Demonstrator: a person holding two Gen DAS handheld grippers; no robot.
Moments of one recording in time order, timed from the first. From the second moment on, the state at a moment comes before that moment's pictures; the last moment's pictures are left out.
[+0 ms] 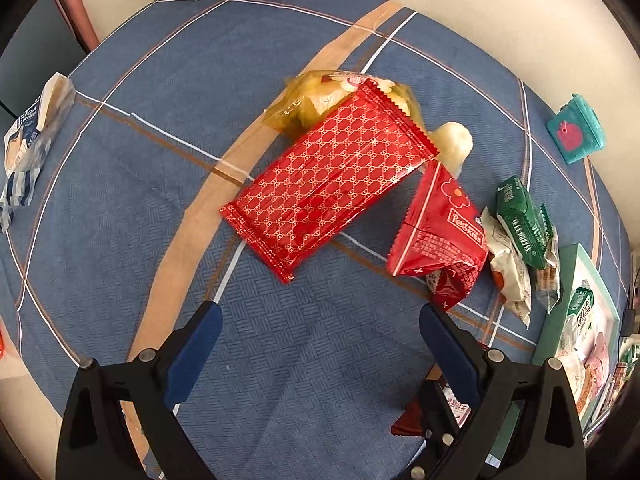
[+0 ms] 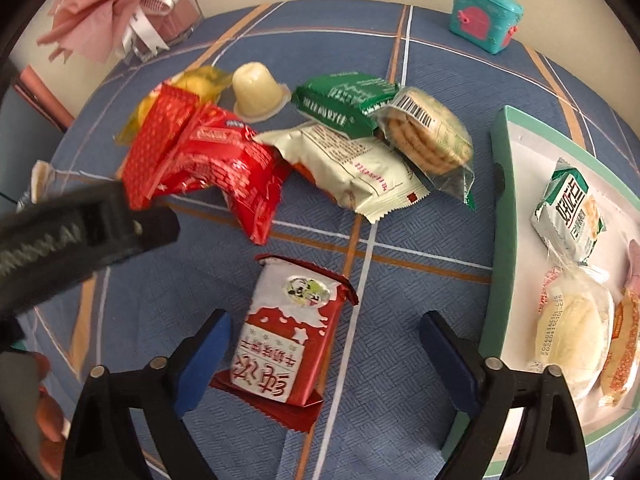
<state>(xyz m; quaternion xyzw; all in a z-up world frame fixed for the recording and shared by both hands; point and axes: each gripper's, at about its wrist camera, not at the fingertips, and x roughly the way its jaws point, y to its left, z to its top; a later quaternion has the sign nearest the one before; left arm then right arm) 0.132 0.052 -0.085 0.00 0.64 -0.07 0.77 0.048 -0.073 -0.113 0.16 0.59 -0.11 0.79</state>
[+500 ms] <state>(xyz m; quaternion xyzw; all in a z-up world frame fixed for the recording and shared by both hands) 0.130 0.033 -0.076 -0.03 0.64 -0.11 0.76 0.044 -0.070 -0.110 0.19 0.57 -0.09 0.79</state>
